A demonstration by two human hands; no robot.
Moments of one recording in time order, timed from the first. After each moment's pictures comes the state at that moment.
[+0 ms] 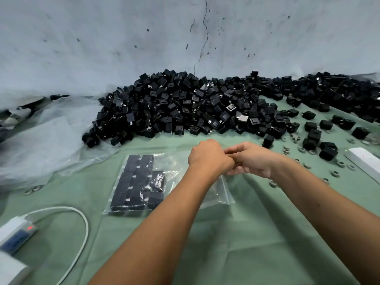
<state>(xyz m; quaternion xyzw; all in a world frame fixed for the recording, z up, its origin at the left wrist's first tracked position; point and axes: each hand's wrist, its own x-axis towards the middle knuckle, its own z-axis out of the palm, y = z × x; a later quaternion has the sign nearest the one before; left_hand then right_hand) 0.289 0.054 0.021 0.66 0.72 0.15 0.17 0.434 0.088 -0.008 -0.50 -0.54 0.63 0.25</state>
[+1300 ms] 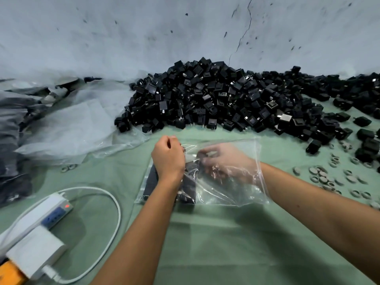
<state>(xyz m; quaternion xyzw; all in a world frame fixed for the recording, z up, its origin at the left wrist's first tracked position) 0.140 0.045 -0.031 0.32 0.67 0.62 0.26 0.297 0.099 -0.036 -0.45 -0.67 0.56 0.18</state>
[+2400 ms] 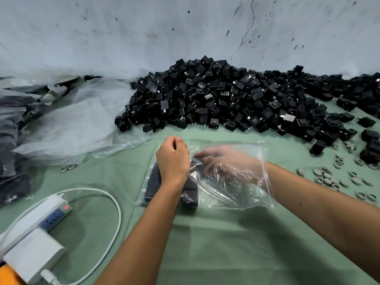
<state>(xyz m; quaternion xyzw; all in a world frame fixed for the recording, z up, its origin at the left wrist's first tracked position) 0.141 0.045 -0.036 0.36 0.67 0.60 0.24 0.294 0.112 -0.044 -0.41 -0.74 0.52 0.13</state>
